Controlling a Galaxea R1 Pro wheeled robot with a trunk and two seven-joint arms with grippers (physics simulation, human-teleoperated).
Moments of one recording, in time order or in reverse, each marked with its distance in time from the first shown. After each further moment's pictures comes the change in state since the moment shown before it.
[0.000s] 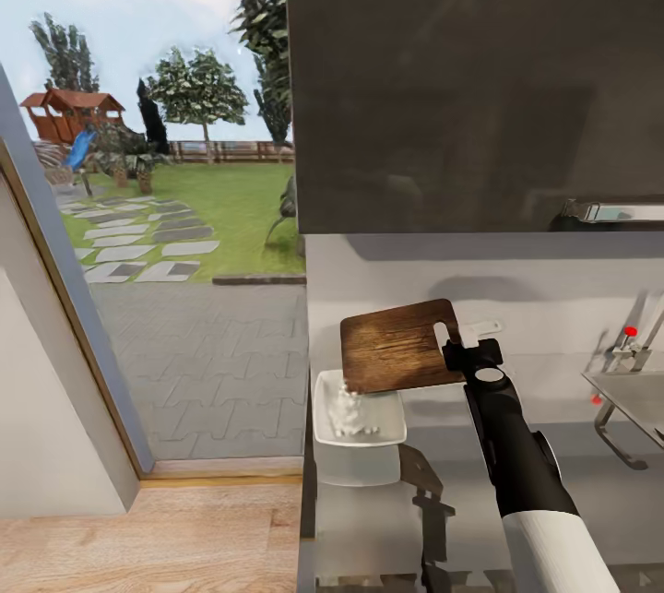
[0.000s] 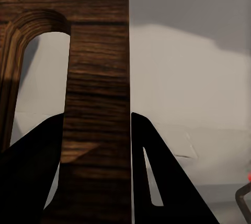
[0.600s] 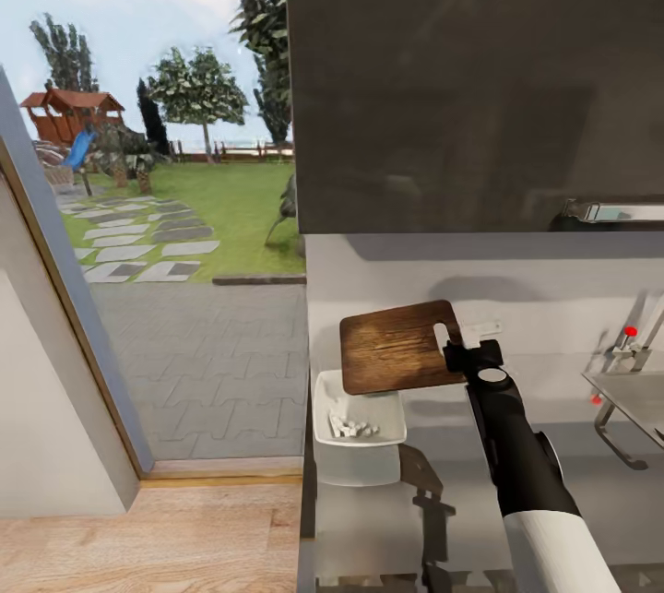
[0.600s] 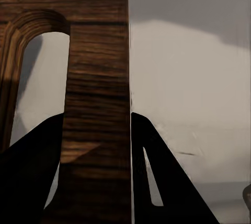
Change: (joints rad) left arm 0.000 0.000 0.000 0.002 0.000 0.000 0.000; right arm 0.000 0.000 -0.015 0.000 -0.014 0.001 0.019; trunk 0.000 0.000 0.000
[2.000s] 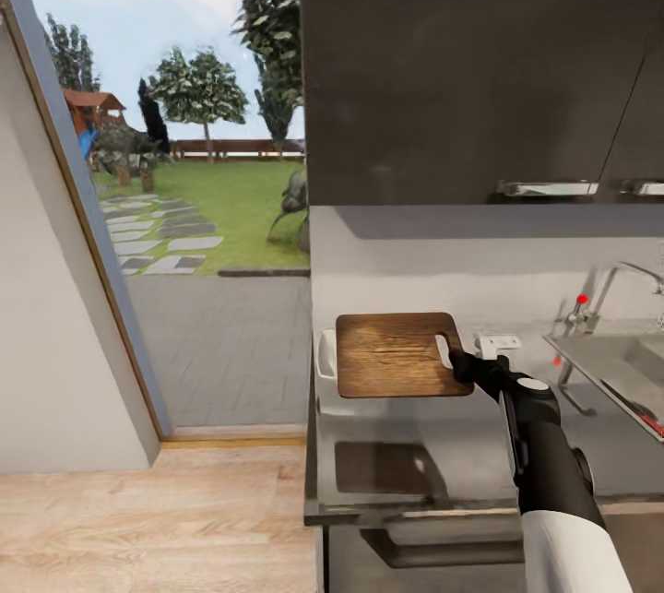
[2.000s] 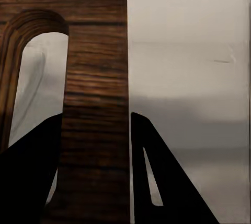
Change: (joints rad) left arm 0.000 -0.017 0.001 0.050 0.000 -0.002 0.000; right arm 0.002 0.002 -0.219 0.001 -0.060 0.016 0.329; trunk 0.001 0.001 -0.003
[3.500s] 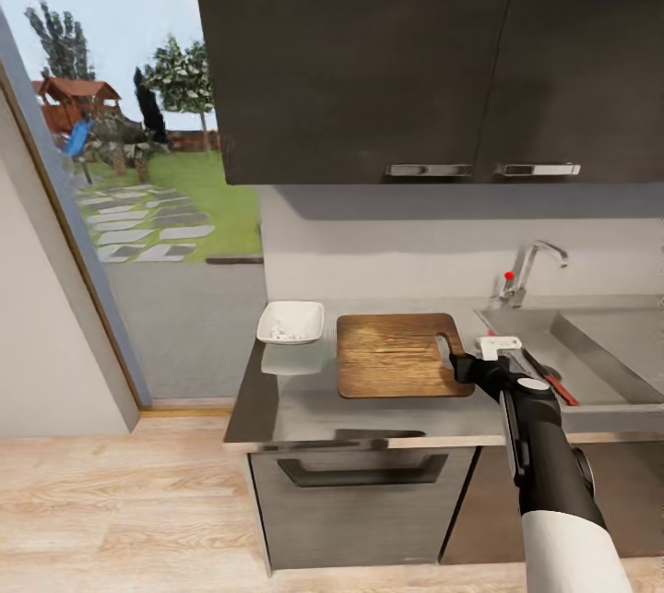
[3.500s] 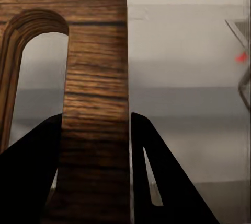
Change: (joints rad) left arm -0.001 -0.014 0.000 0.022 -0.001 0.001 0.000; right arm 0.000 -0.001 -0.002 0.000 0.002 0.008 -0.001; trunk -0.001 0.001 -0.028
